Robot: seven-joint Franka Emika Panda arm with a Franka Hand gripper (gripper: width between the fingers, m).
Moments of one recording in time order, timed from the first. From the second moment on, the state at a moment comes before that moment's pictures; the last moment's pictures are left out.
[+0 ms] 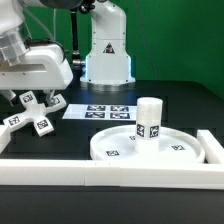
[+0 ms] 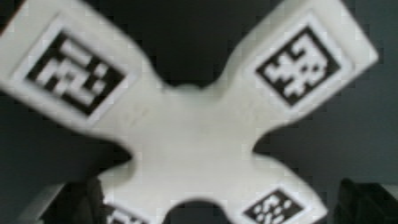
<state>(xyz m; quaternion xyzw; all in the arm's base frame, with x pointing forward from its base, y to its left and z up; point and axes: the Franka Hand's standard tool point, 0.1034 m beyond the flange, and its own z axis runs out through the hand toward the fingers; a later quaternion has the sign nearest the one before) 0.447 -0.188 0.049 -0.97 0.18 0.16 0.09</state>
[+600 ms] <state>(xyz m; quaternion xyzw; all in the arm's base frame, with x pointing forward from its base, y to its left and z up) 0.415 -0.178 0.027 -0.97 0.17 0.16 0.08</state>
